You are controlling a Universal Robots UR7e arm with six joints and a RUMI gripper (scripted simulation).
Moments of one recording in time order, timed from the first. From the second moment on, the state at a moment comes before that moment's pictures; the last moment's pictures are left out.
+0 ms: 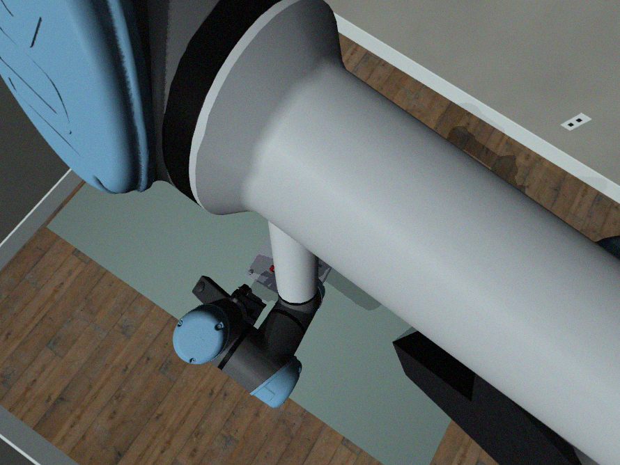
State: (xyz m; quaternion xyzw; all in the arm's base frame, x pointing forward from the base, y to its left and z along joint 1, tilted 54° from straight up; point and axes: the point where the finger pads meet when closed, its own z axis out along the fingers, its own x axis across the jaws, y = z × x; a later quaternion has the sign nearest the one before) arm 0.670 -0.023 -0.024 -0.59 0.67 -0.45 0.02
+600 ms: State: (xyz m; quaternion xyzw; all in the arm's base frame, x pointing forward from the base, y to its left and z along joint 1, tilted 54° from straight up) arm 0.691 -0.046 -0.047 -0.59 0.67 -0.45 0.02
